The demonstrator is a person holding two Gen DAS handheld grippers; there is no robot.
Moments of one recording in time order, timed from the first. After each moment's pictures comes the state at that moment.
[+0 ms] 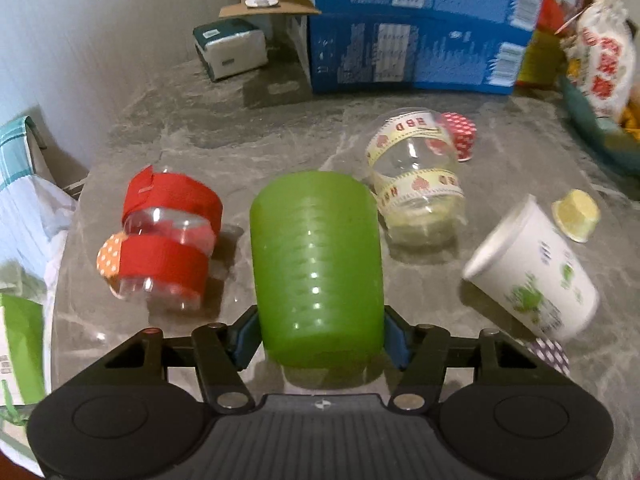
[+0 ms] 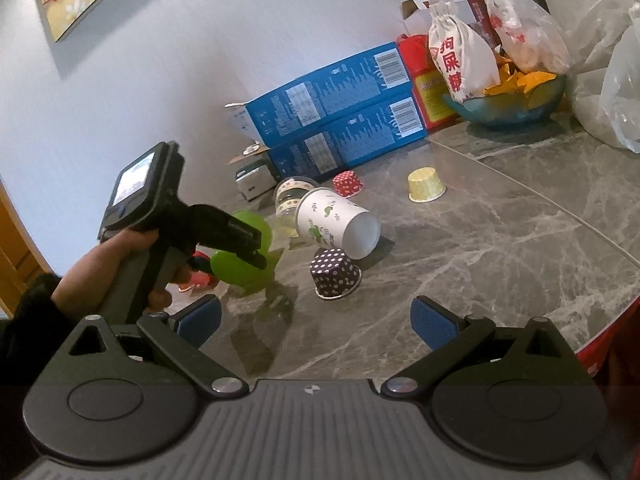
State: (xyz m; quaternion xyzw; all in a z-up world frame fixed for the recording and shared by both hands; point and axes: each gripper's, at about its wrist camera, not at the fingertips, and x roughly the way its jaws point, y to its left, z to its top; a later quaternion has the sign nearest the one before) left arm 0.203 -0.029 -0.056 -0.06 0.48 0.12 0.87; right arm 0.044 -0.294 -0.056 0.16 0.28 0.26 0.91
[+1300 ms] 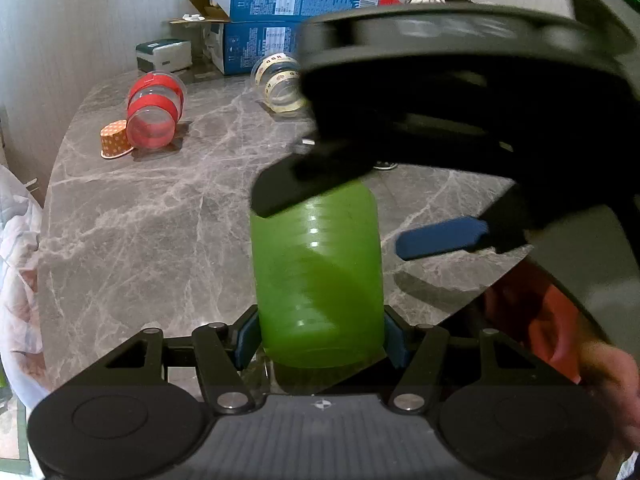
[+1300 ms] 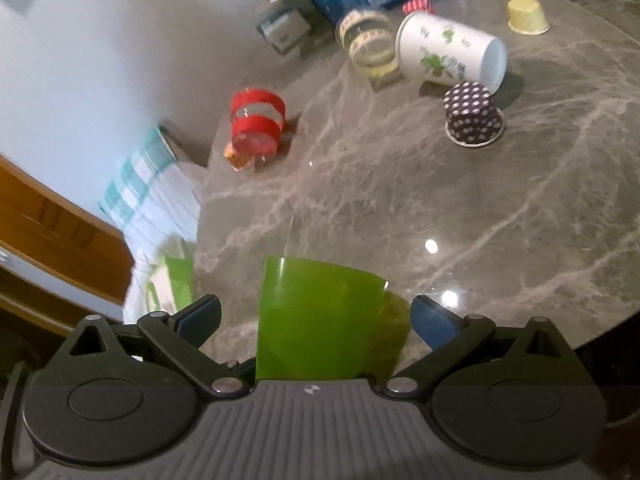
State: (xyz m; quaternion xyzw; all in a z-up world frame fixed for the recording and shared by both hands) left arm -0.022 -0.064 -0.077 -0.05 0.41 -0.04 0.91; right arm 0.065 -0.178 -0.059 0.17 0.51 0.30 0.79
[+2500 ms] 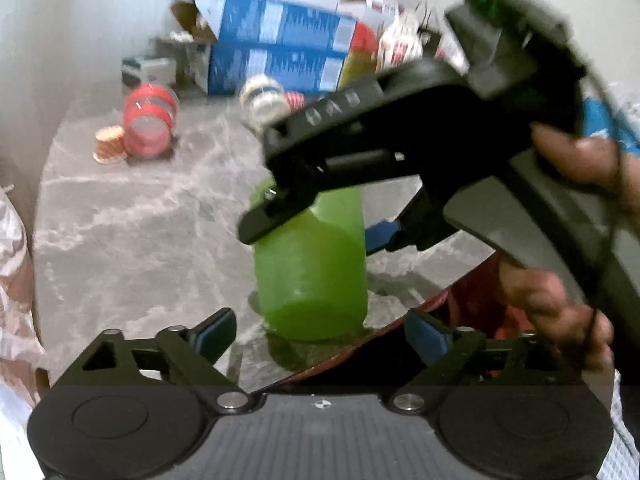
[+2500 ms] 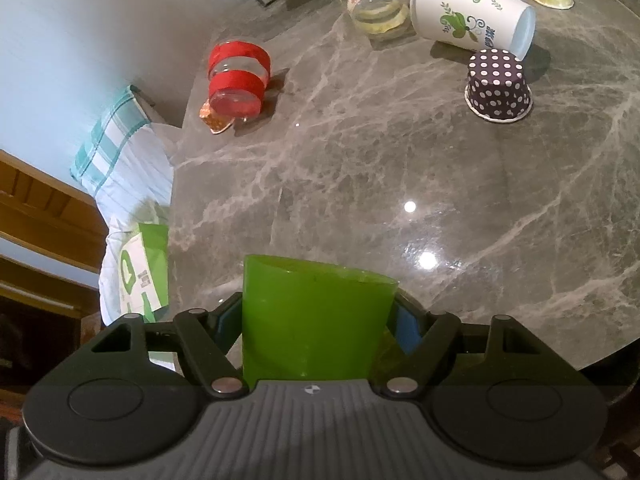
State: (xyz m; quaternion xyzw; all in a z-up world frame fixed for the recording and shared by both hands) left arm -0.070 -0.034 -0.075 -0.08 0.36 -0.09 0.93; right arm 0.080 -0.150 -0.069 0.13 0.56 0.28 0.76
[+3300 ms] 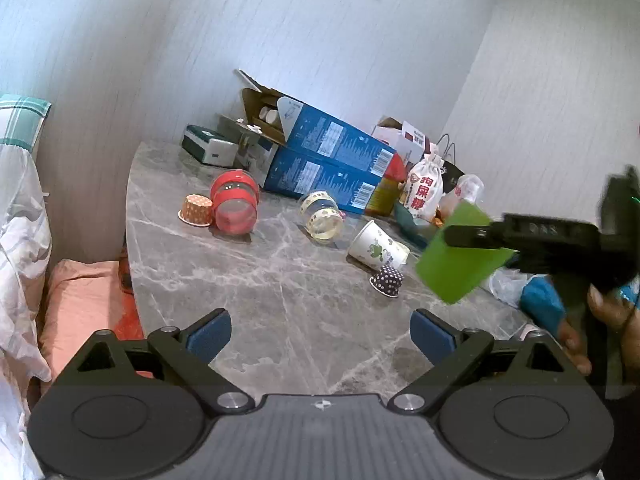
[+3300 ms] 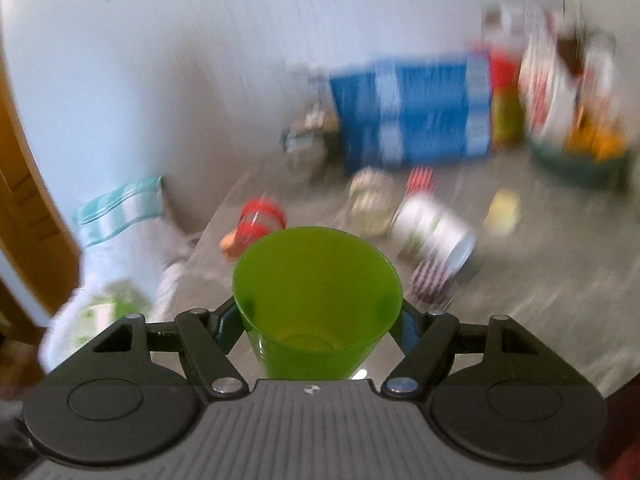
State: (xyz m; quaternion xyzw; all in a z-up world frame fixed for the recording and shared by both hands) left arm -0.125 0.055 -0.063 -0.19 0.21 -0.07 0.96; right arm 0.015 -0.192 0.003 0.03 0.28 0.26 0.92
